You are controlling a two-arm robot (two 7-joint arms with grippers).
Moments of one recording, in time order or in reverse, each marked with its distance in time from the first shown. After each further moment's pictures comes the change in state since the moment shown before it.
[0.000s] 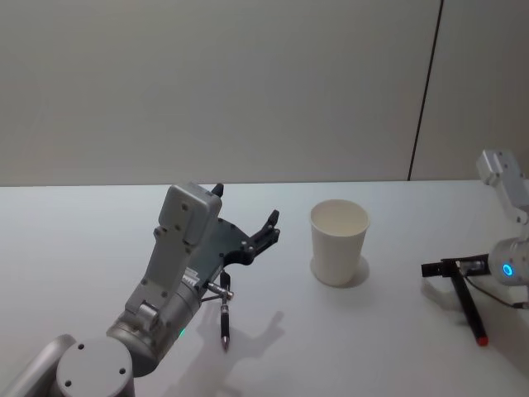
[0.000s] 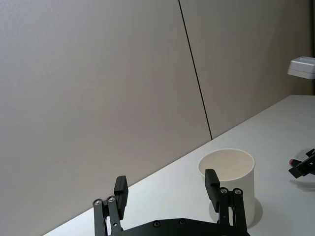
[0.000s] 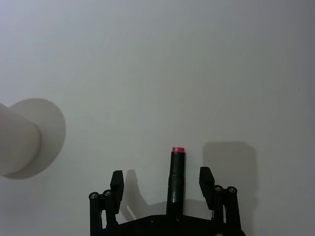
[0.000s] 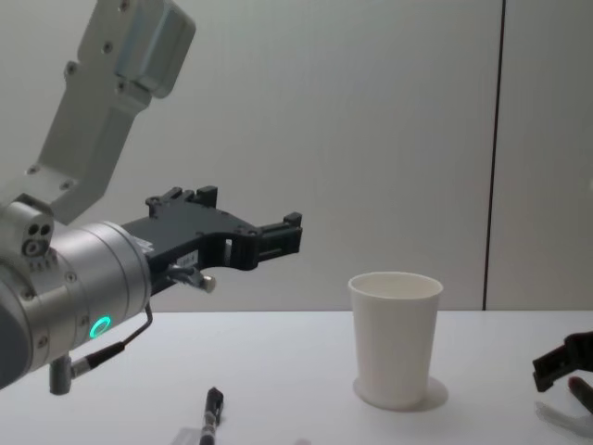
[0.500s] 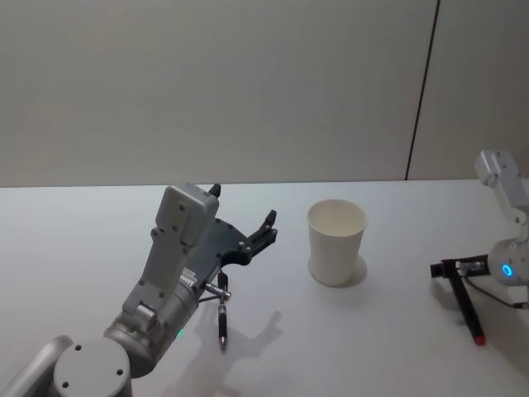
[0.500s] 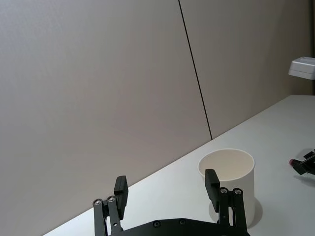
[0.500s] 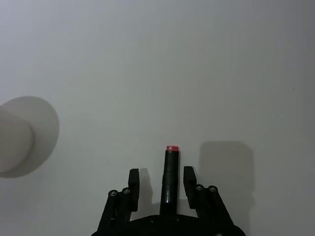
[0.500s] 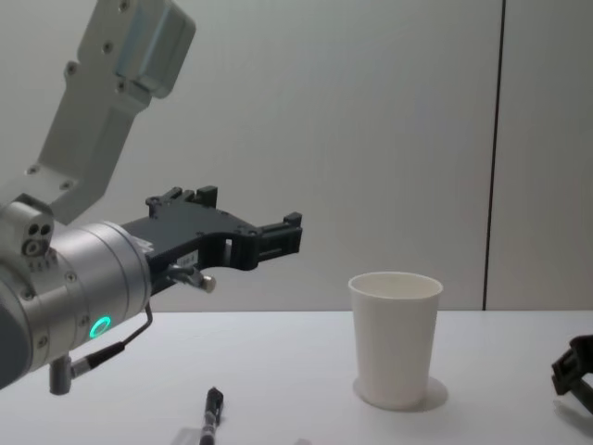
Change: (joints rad) left arm 0.000 0.000 0.000 0.000 0.000 0.000 0.000; right arm -0.002 0.001 0.004 0.001 -0.026 0.000 0.012
